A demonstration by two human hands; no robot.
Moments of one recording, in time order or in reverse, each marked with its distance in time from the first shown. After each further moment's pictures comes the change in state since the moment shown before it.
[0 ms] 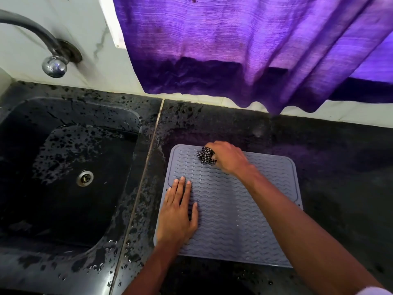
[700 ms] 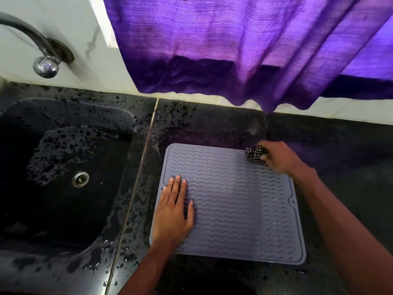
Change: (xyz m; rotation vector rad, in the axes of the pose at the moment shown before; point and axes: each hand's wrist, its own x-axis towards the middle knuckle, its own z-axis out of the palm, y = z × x) left_hand -0.001 0.001 -0.002 0.025 -0.029 -0.013; right_hand -0.069 0.124 -0.033 0.126 0.000 0.313
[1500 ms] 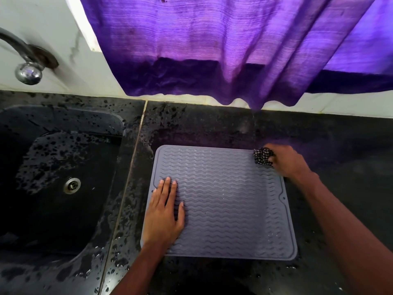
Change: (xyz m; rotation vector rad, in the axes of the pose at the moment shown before) left_hand 0.001 -0.003 0.002 -0.016 0.013 0.012; right_hand -0.033 0.029 -0.010 -0.062 0.084 0.103
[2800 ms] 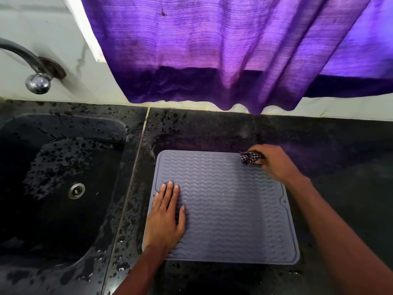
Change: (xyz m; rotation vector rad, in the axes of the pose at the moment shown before) left_hand 0.001 0.000 0.001 -0.024 0.028 0.028; right_hand 0.014 -0.011 0.016 0.173 0.116 -0.272
